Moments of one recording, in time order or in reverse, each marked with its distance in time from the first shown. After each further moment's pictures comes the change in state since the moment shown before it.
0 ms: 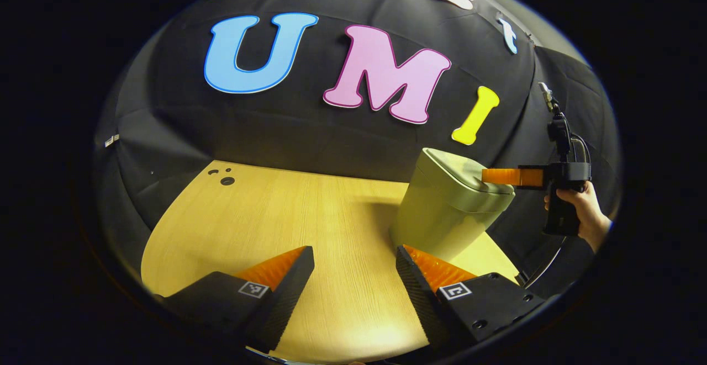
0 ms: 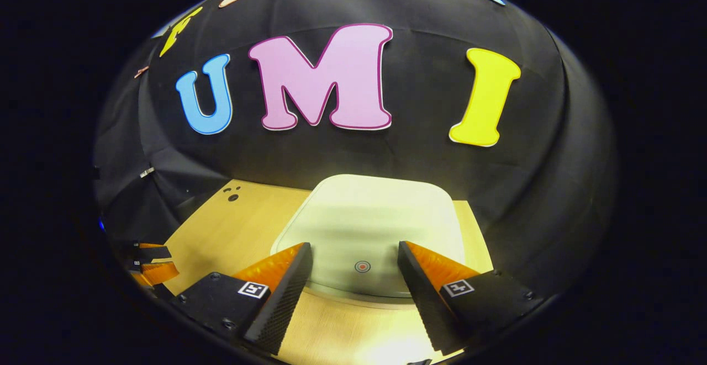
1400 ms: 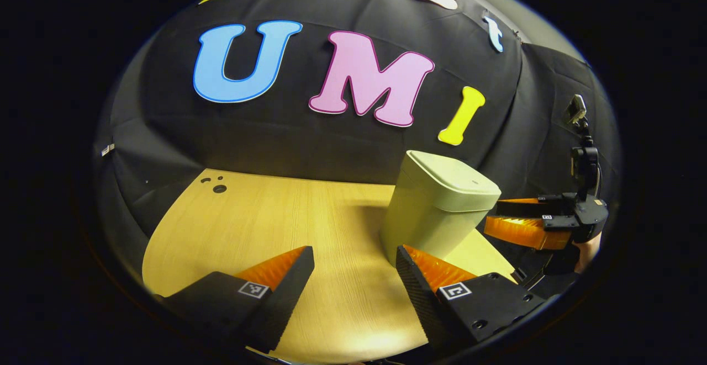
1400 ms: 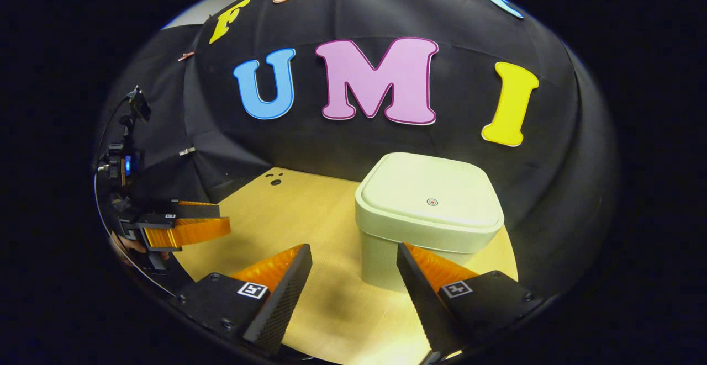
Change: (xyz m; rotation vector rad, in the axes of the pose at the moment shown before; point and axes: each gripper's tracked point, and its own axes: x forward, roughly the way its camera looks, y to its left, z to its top) left arm -0.011 -0.021 0.003 0.044 -0.026 -0.042; right arm -0.078 0.084 -0.062 -0.065 -0.042 0.169
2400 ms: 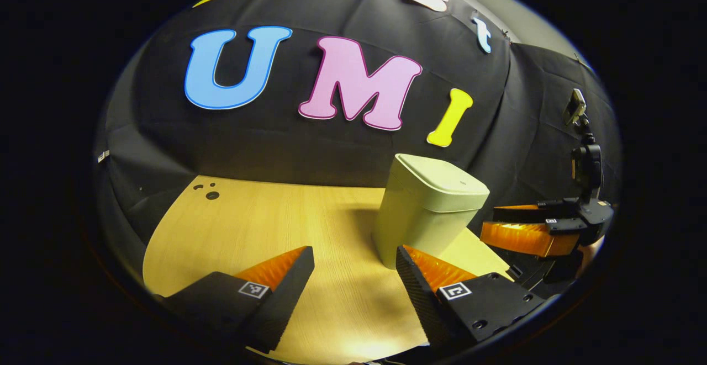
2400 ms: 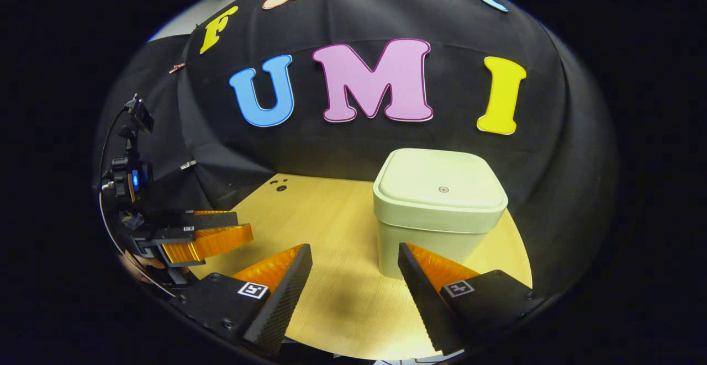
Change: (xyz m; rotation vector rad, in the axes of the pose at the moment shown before) left arm -0.011 -0.004 0.003 0.028 -0.020 -0.061; right arm -0.019 0.027 -0.001 0.087 -0.015 -0.047
